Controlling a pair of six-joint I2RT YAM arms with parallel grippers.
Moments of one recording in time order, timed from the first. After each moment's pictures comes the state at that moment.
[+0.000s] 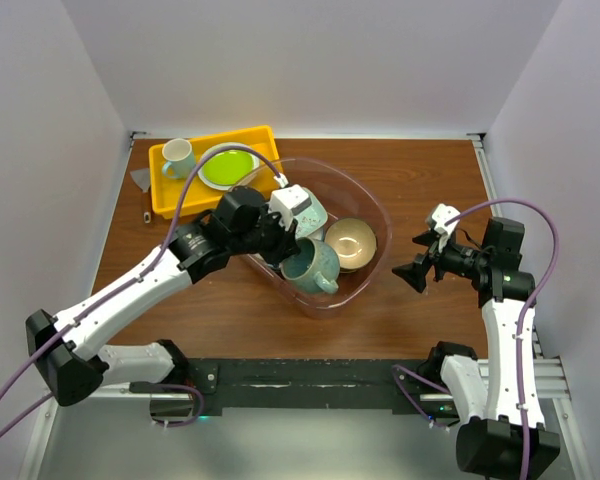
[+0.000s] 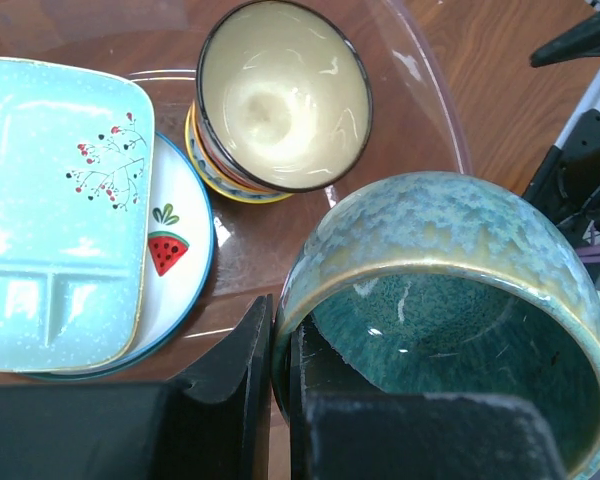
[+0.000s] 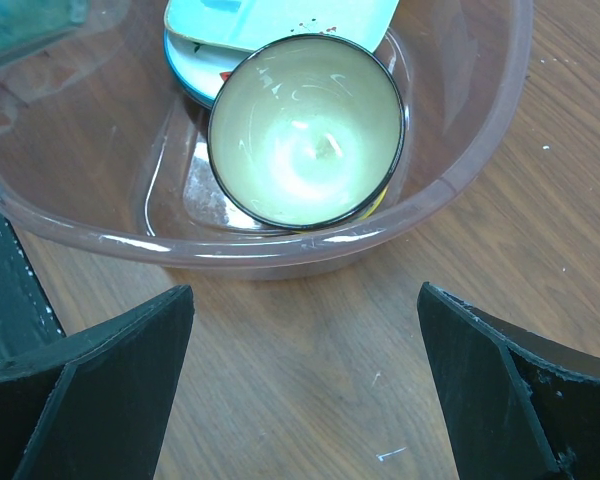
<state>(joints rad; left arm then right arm) -0.80 1.20 1.17 -0.54 0.19 -0.09 -0.21 0.80 0.81 -0.76 -1.01 -0.66</state>
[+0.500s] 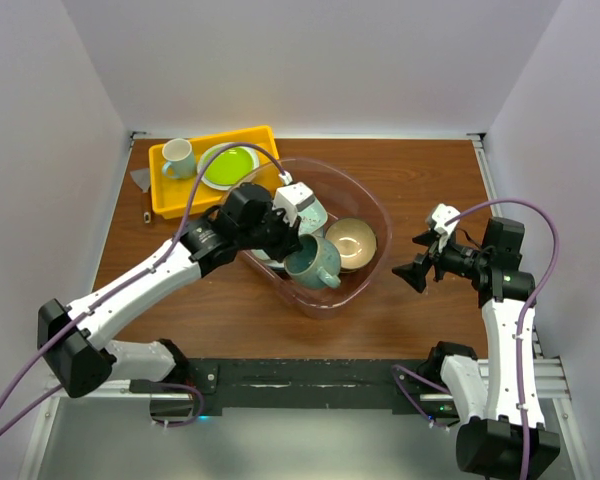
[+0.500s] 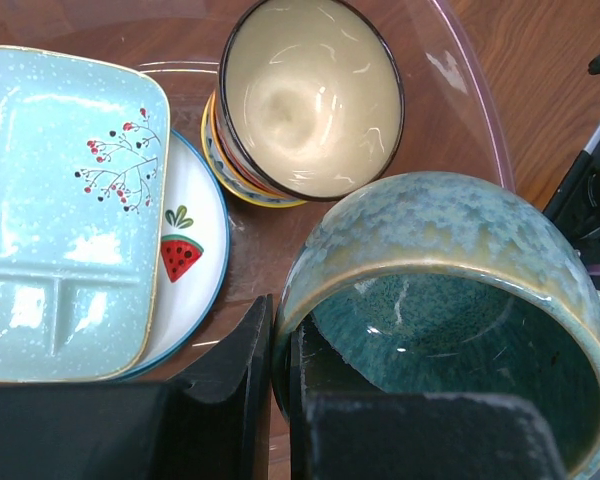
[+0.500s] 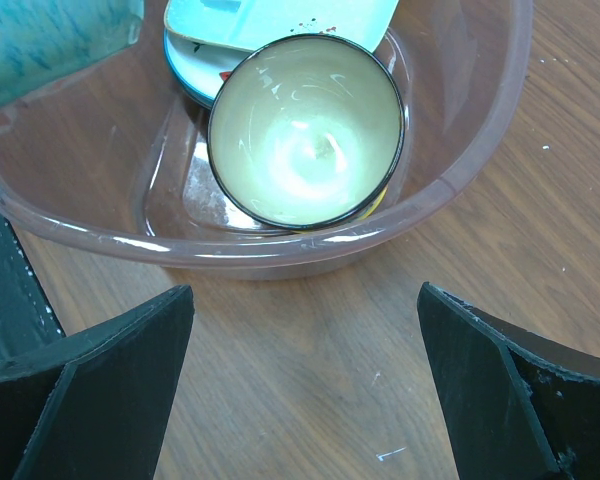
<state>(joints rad) -0.77 1.27 1.17 -0.50 0.20 -0.08 -0.21 0.80 0.81 -0.76 -1.01 -0.66</state>
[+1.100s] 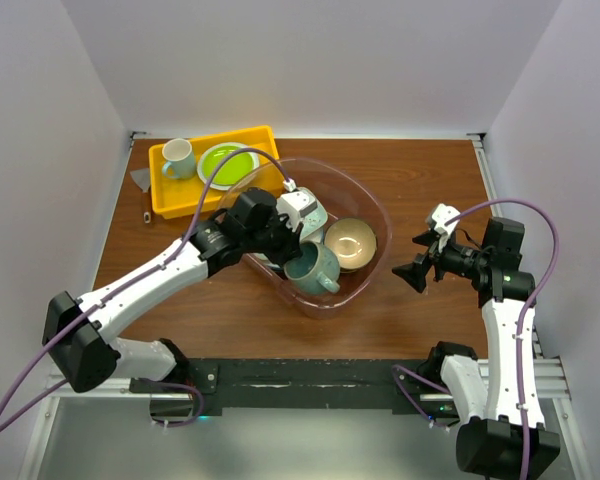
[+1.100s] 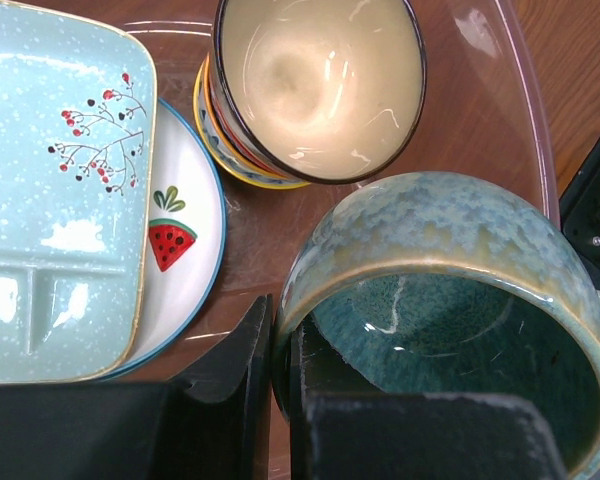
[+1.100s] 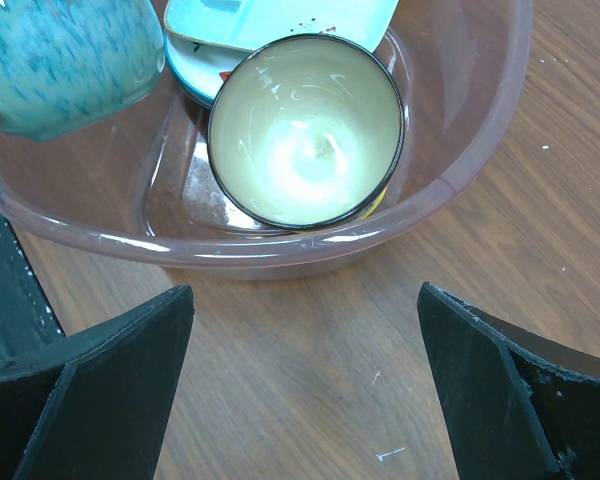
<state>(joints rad) -0.77 1.31 1.12 -0.47 0.21 -0.08 -0.21 0.80 0.81 -0.76 -1.01 -0.66</state>
